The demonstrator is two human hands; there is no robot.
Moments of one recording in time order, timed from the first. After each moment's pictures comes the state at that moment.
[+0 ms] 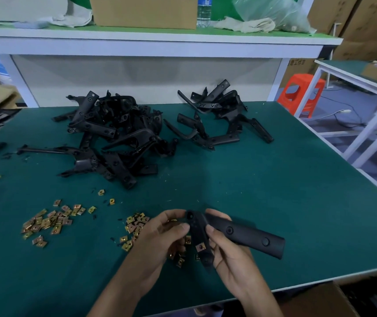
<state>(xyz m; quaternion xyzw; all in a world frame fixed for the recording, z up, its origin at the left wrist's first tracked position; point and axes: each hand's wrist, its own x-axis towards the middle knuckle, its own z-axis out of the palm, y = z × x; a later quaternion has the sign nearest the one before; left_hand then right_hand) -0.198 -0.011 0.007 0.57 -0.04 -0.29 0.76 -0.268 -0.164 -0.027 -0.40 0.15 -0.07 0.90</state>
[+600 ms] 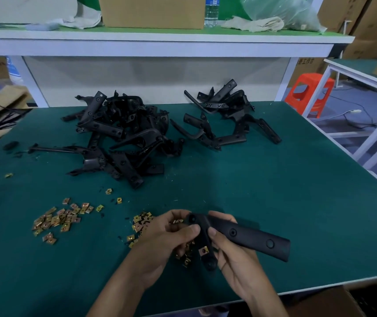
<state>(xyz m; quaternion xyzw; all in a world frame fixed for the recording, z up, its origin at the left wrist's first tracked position) -0.192 -0.006 0.014 0.60 -0.05 -0.32 0.73 -0.265 -0.164 -0.030 -0.42 0.13 -0.06 0.89</state>
